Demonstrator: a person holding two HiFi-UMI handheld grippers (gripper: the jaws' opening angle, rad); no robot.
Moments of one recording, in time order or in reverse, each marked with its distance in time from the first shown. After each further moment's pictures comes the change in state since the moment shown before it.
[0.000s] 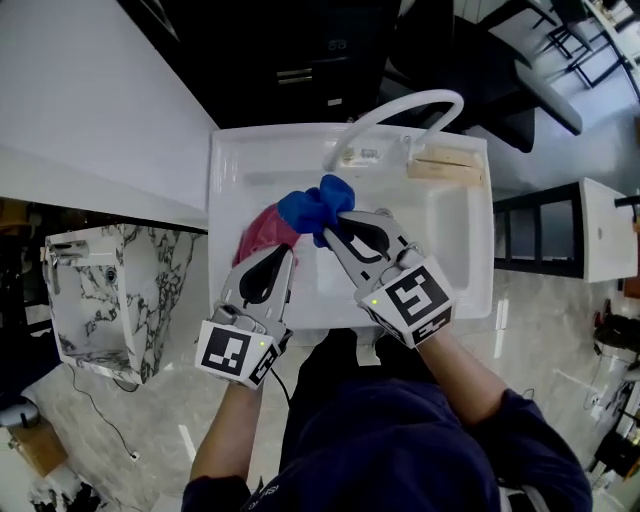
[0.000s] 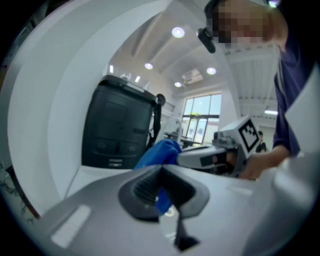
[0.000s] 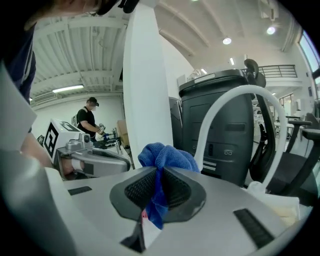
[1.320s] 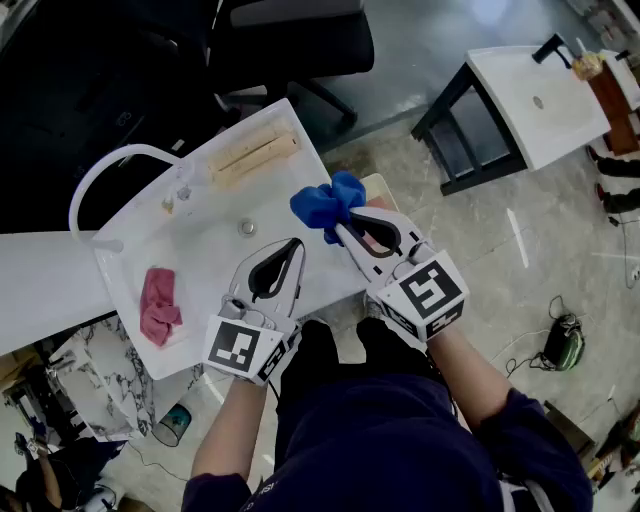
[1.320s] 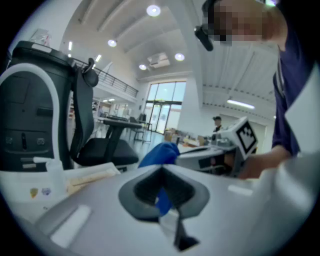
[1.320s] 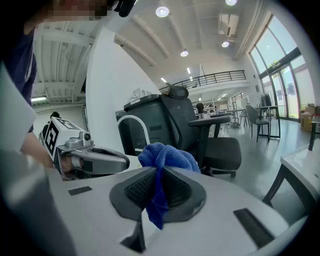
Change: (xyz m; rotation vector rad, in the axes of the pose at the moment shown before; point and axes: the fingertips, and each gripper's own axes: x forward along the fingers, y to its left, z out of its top) left arm 0.196 -0.336 -0.022 0.140 0.154 -0.442; right arm -0.331 -0.194 -0.118 0.237 -0.061 -0.397
